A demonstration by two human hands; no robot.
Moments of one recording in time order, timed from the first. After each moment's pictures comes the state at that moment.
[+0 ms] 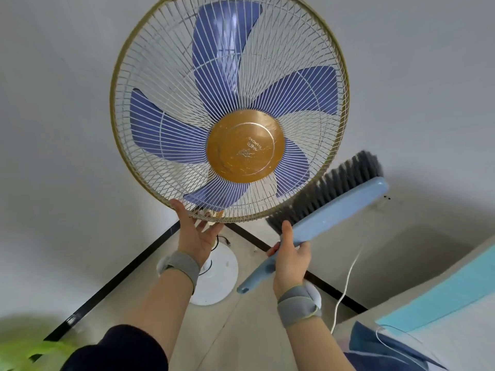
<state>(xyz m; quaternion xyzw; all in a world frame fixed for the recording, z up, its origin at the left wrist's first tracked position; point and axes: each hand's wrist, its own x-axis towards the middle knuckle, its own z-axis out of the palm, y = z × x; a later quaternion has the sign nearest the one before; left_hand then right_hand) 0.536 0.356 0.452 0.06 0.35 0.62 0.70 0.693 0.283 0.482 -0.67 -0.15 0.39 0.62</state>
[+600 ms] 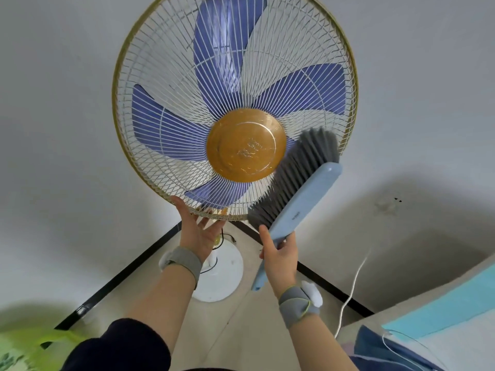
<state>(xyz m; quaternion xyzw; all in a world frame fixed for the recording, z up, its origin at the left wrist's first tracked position) 0.530 0.361 0.452 0.02 0.34 0.62 0.71 0.685 0.285 0.462 -0.65 -0.36 0.39 0.55</state>
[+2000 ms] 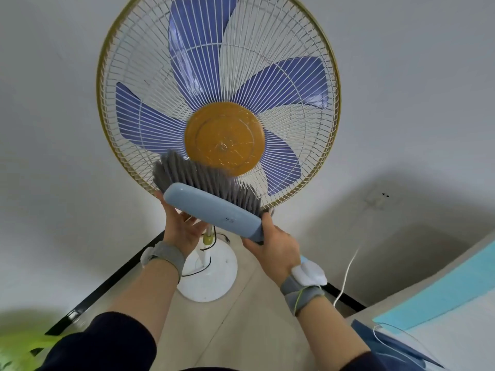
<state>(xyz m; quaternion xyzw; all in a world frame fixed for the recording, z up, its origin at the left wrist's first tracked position) 0.528 0.356 0.466 0.08 0.41 0.59 0.69 0.712 0.286 0.486 -0.68 -0.70 0.05 0.23</state>
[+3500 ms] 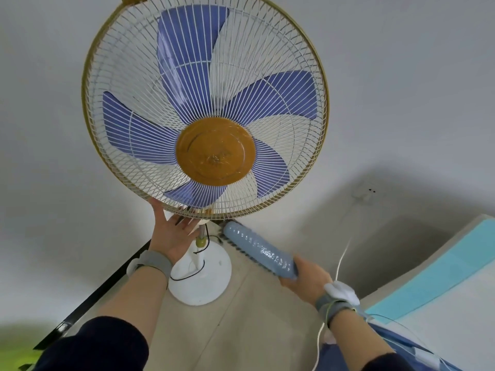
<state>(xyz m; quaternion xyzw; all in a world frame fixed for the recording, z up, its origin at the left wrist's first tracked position) 0.512 0.355 0.462 0.10 0.37 0.53 0.76 0.798 0.248 0.440 -0.79 -0.57 0.20 -0.02</state>
